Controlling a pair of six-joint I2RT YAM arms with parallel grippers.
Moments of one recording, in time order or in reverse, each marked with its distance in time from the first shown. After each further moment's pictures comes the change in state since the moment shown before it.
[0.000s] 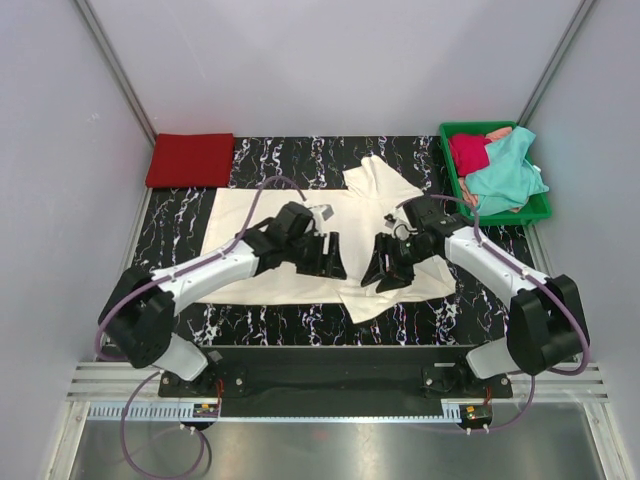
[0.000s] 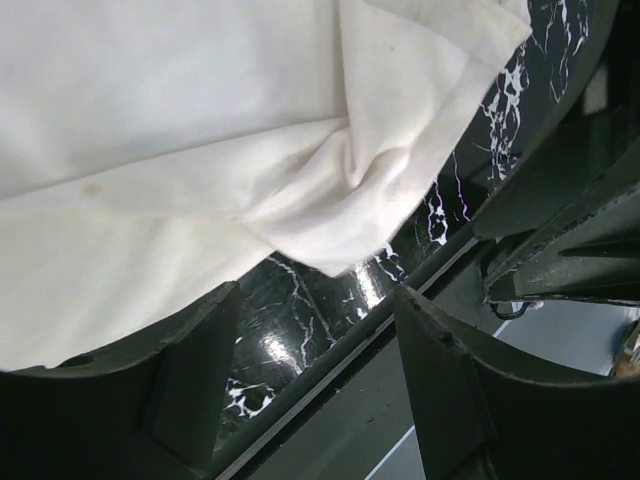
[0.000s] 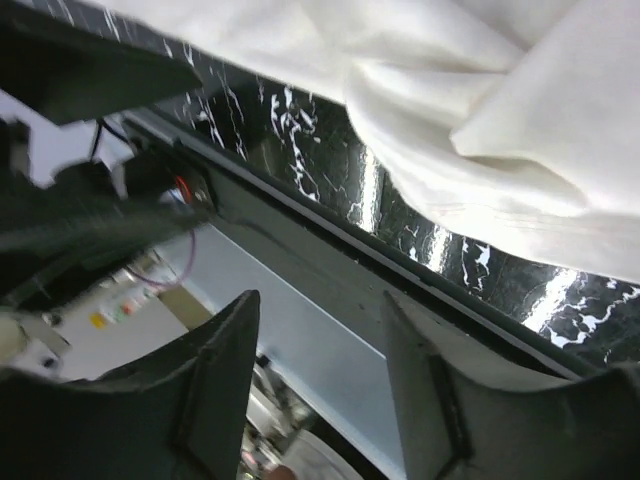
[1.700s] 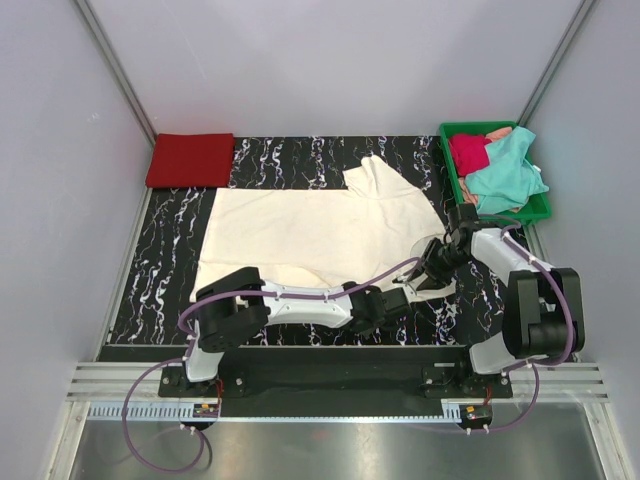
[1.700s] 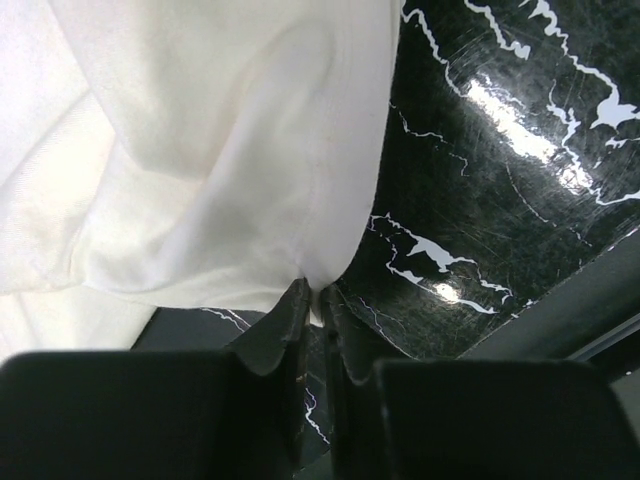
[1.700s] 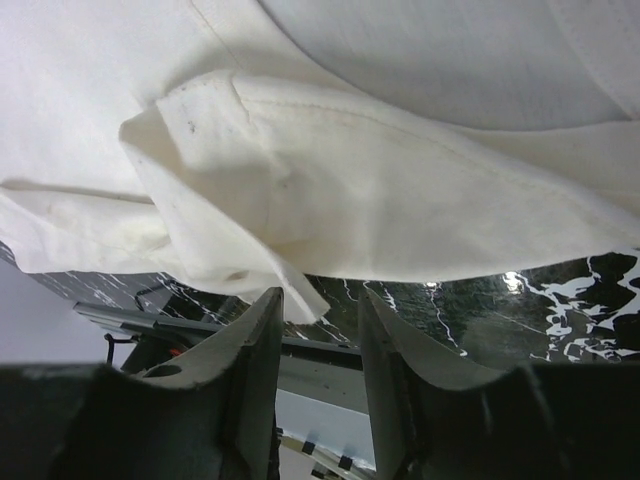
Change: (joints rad) left arm -0.593 0.491 0.350 -0.245 -0.676 0.273; right arm -0.358 0.054 -0.124 0.000 0.282 0.121
